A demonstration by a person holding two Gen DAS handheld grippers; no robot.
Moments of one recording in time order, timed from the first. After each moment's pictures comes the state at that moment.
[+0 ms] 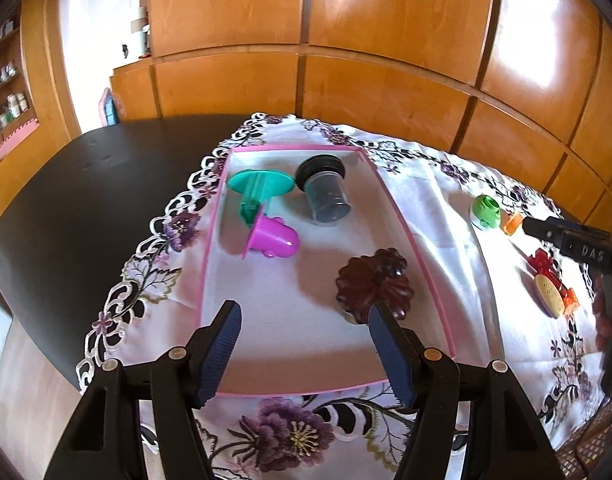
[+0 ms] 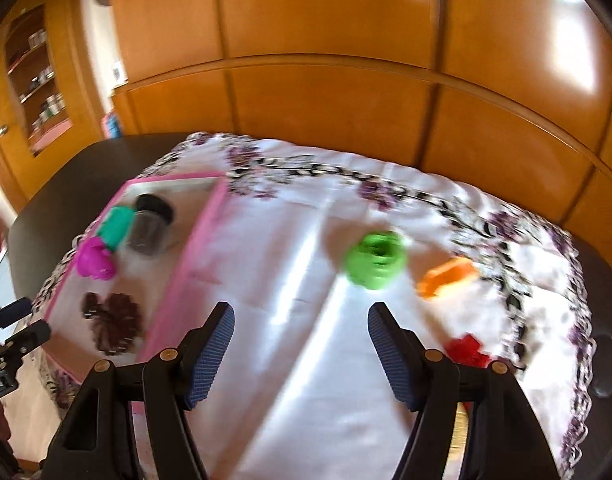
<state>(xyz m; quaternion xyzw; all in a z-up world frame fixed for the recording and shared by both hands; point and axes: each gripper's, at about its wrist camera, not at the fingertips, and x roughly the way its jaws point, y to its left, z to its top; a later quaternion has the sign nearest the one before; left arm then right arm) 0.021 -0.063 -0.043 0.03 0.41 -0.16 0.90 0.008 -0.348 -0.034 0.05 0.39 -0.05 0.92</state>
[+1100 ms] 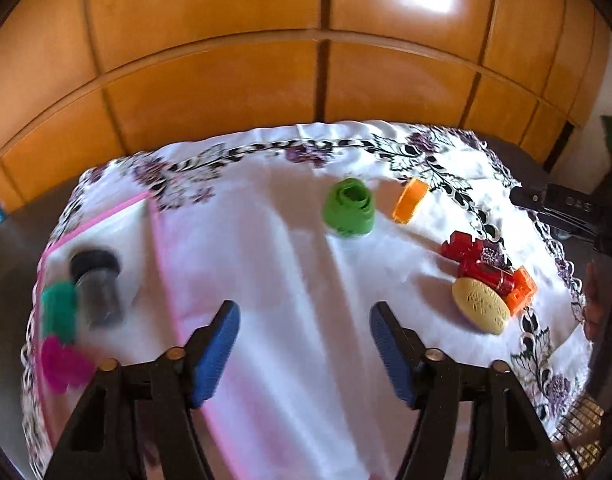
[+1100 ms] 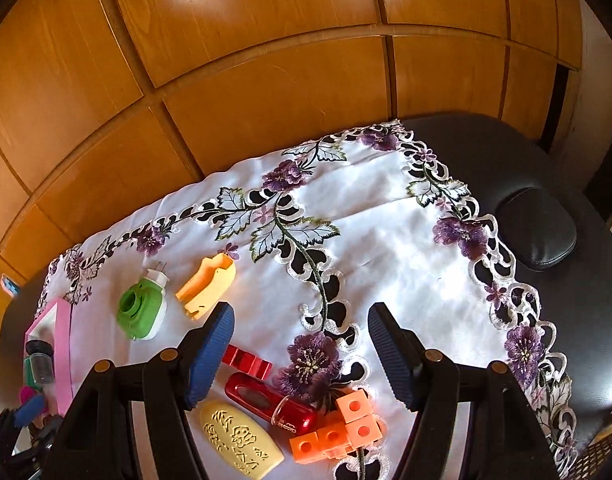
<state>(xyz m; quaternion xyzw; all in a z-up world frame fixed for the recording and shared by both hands) 0.059 -0.275 -0.042 0.15 0.42 -0.32 0.84 -0.058 -0.520 -0.058 0.27 0.36 -0.26 0.86</state>
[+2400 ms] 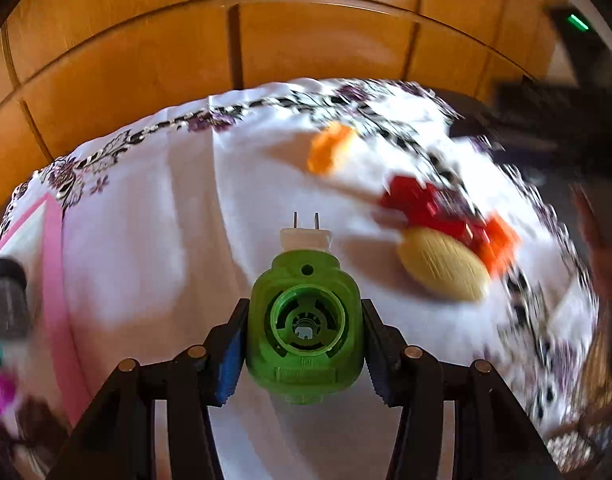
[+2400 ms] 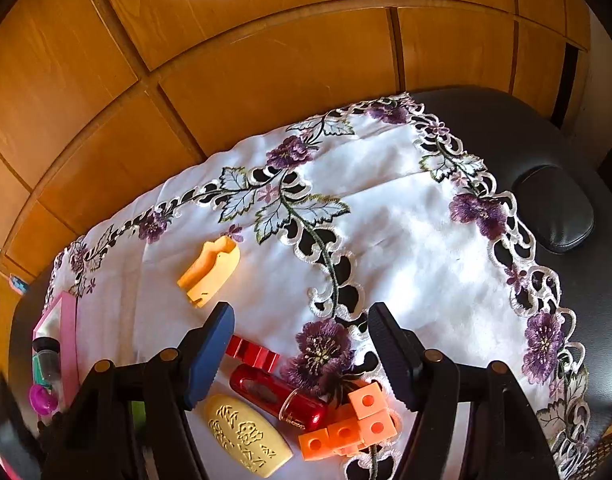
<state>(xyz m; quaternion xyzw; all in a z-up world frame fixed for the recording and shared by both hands) 0.013 -0.319 -0.099 0.19 0.42 -0.39 0.79 -0.047 -0.521 -0.073 0.29 0.39 -0.24 0.84</state>
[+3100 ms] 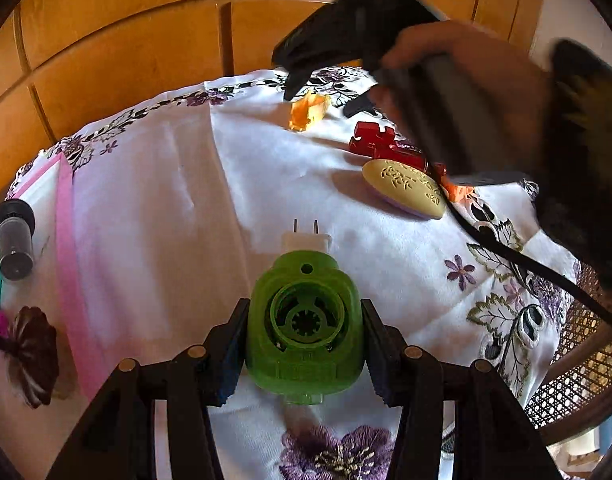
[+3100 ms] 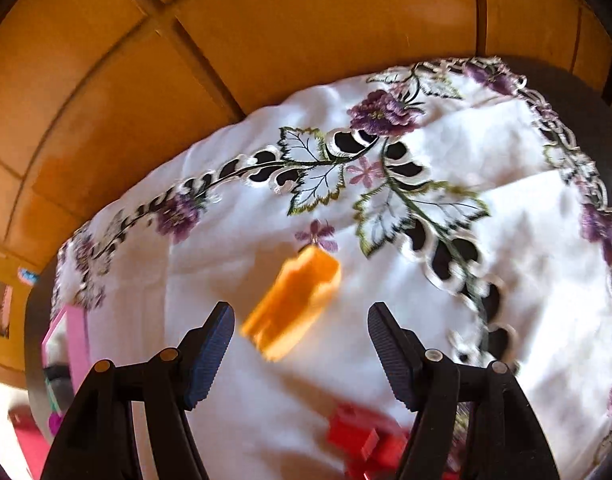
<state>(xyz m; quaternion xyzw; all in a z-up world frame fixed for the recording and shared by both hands) -0.023 -0.277 -0.104 0.18 0.43 -0.41 0.79 0.082 -0.510 -0.118 0.32 0.46 -0.19 0.80</state>
